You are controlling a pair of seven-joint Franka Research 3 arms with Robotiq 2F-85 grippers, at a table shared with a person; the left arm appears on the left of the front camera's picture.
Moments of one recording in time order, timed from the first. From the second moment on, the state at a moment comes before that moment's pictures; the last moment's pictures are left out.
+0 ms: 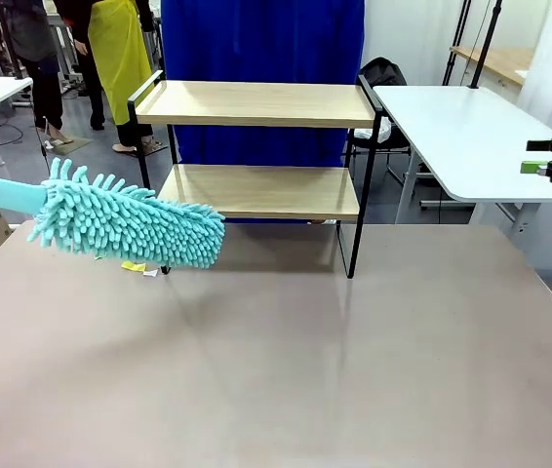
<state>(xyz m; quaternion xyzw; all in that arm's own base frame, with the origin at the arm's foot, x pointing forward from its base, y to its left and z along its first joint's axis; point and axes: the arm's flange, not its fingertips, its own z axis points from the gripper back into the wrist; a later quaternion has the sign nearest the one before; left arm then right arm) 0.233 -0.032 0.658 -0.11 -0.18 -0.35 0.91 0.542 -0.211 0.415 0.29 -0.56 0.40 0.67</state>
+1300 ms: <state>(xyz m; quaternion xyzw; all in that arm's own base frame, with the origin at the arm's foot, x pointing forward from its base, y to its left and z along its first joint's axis) 0.232 -0.035 0.658 -0.12 -0.18 -0.36 0.91 0.542 -0.202 0.421 0.30 -0.56 0.41 0.66</state>
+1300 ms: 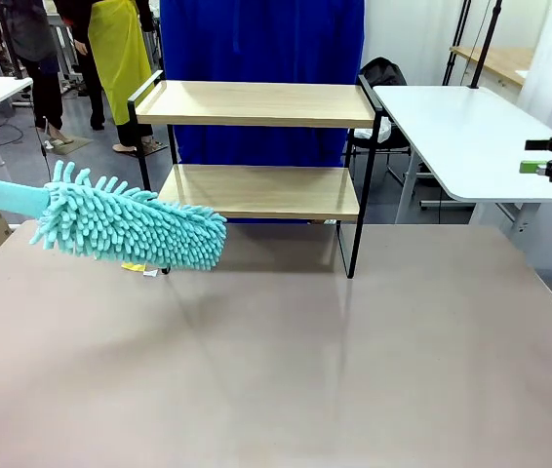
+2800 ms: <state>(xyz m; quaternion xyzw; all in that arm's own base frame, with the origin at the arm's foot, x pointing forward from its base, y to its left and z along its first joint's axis) 0.235 -0.067 0.599 -0.22 -0.25 -0.52 0.79 0.415 -0.005 0.465 0.50 -0.41 0.49 0.59</state>
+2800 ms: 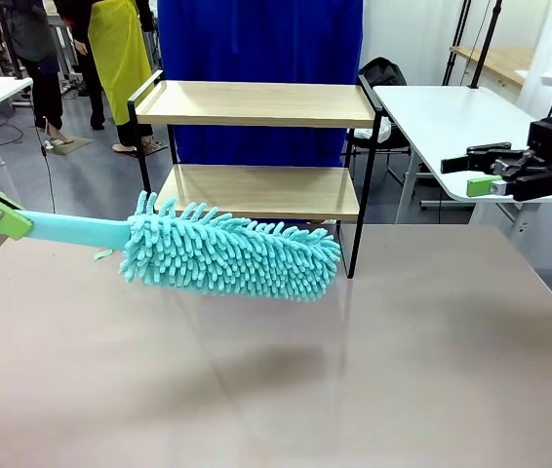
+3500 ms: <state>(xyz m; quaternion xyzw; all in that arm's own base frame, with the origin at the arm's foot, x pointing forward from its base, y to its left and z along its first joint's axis) 0.267 -0.087 0.586 -0.26 -0.36 -0.58 0.68 0.386 0.023 0.424 0.52 -0.42 0.43 0.61</state>
